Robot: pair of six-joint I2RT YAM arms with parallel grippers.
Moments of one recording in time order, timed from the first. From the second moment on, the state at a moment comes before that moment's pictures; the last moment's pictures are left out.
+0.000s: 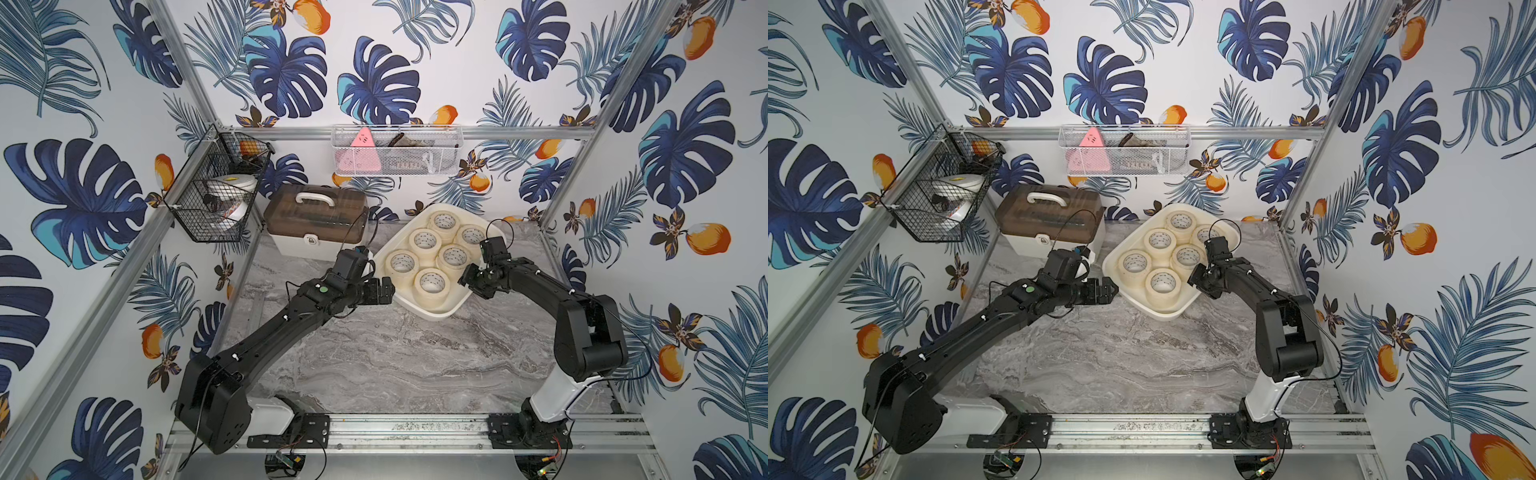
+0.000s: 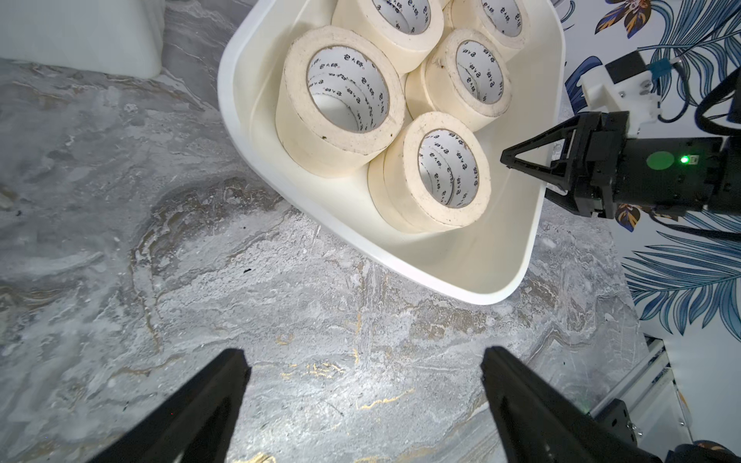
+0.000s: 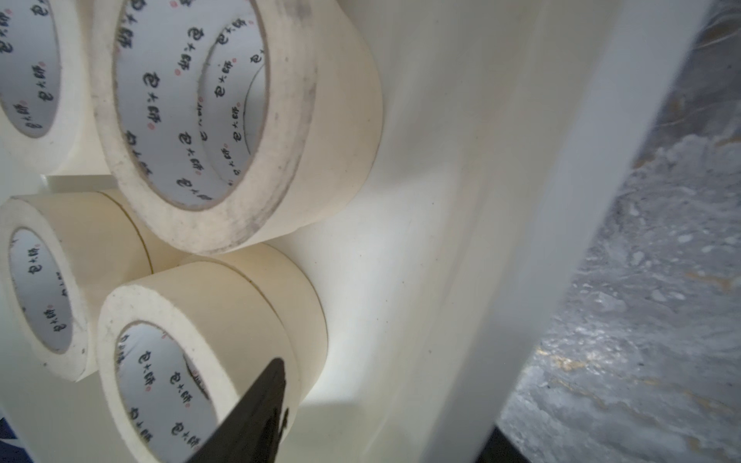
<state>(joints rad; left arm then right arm) -0.49 1.34 1.08 -0.53 0.11 -0.50 0.21 1.75 1.20 -0.55 -0.11 0.67</state>
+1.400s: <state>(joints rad) -0.51 1.39 1.08 -0.63 0.05 -0.47 0.38 1.53 1.06 -0.83 -0.01 0.51</state>
